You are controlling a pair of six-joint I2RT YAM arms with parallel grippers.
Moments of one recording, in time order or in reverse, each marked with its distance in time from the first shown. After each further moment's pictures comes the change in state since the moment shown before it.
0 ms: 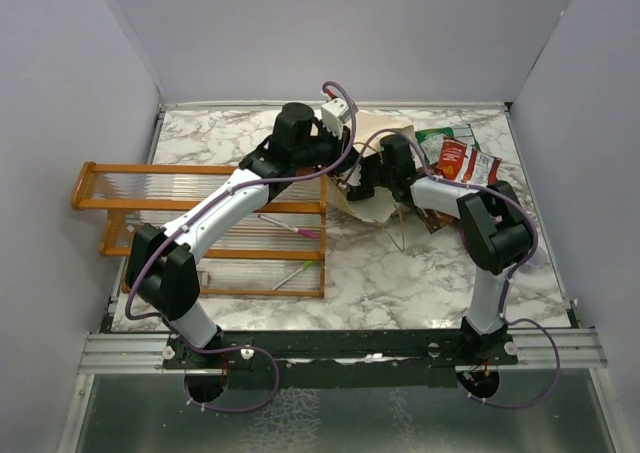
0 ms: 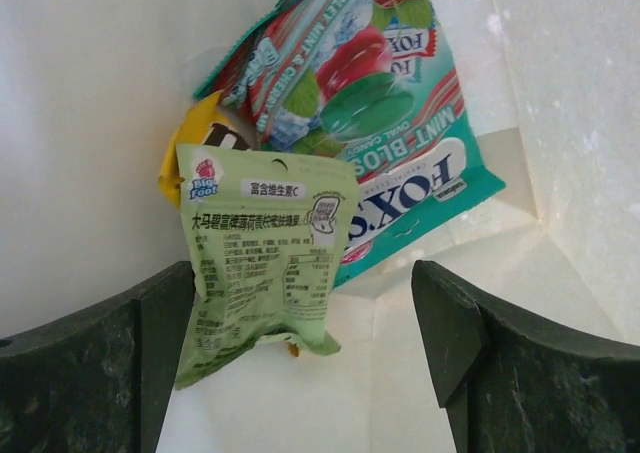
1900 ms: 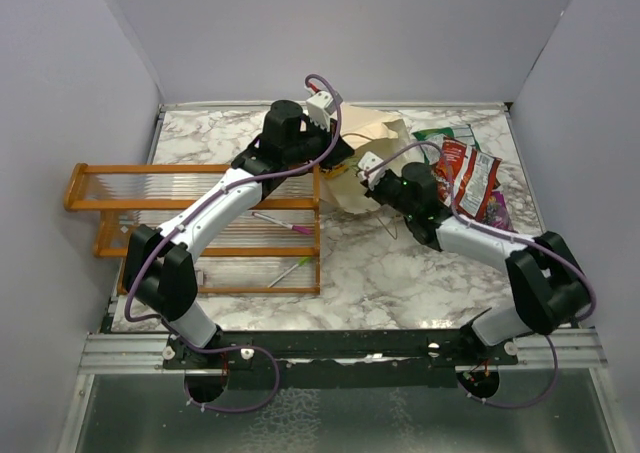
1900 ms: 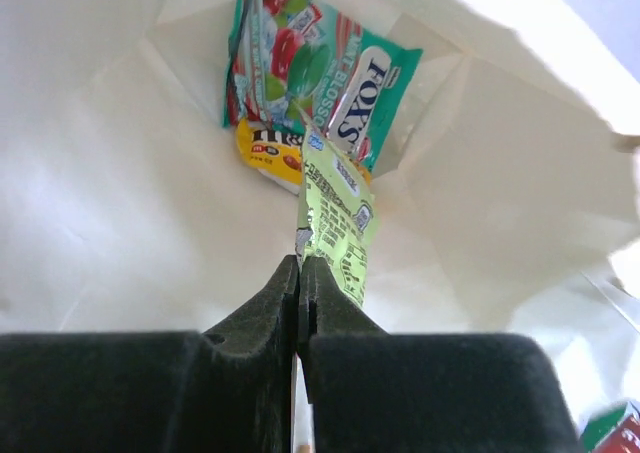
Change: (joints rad) left arm 0.066 -0.013 -0.028 0.046 -0.023 -0.085; right arm 0.106 -0.385 -0.367 0.284 0.264 0.639
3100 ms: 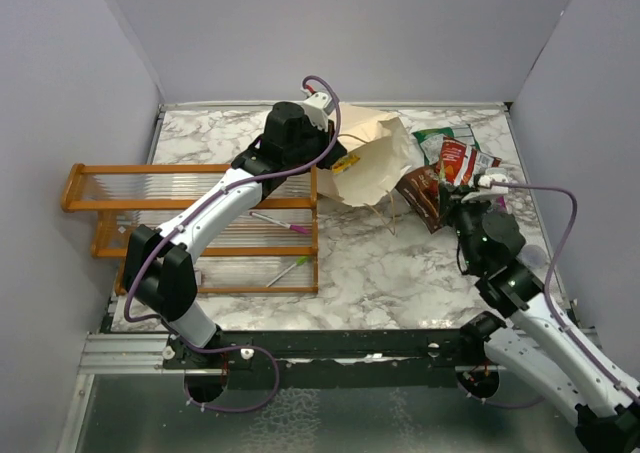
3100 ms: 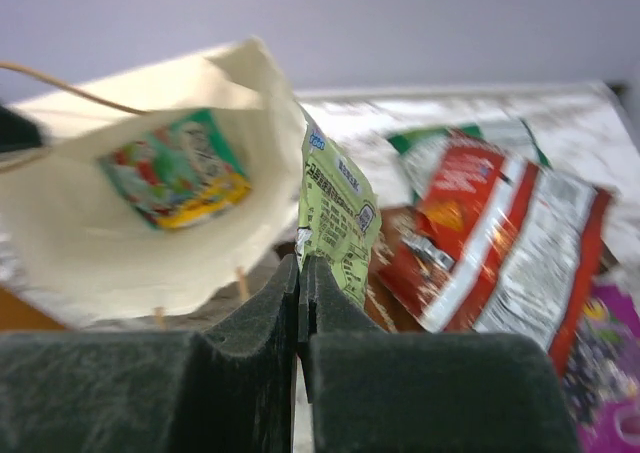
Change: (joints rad) left arm -0.004 -0.001 0.002 -0.069 -0.132 0.003; right arm 0.002 -0.963 -0.206 -0.467 0.529 0.669
